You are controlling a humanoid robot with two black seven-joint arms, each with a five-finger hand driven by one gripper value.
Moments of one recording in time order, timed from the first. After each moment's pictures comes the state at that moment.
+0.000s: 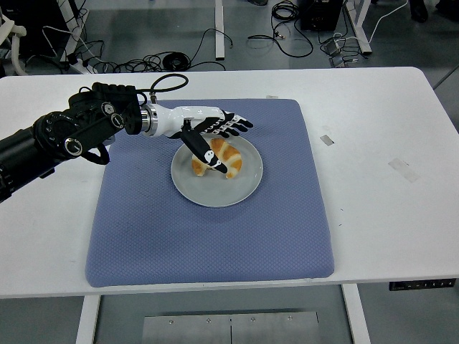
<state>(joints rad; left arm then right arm) -1.23 0.12 -0.03 -0.57 0.80 -0.52 -0.31 -0.12 0.00 0.11 0.11 -0.10 -0.10 0.22</state>
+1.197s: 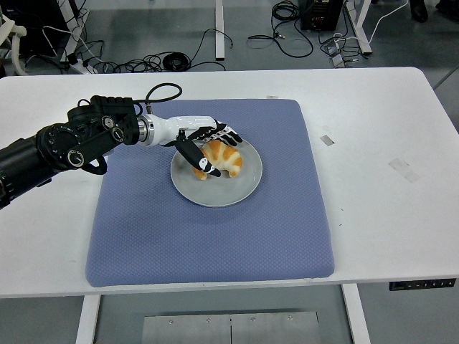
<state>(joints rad) -1.21 0.13 0.04 -0.57 0.79 -0.43 -0.31 -0.12 0.00 0.11 0.11 -0.10 -0.10 0.22</state>
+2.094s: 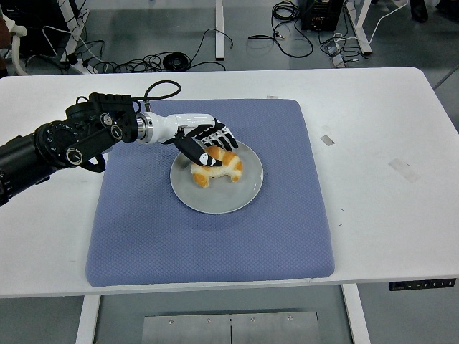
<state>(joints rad) -1.22 0.14 0.04 -0.57 0.80 -0.43 -0.31 -0.12 0.00 0.11 0.11 -0.10 -0.10 0.22</state>
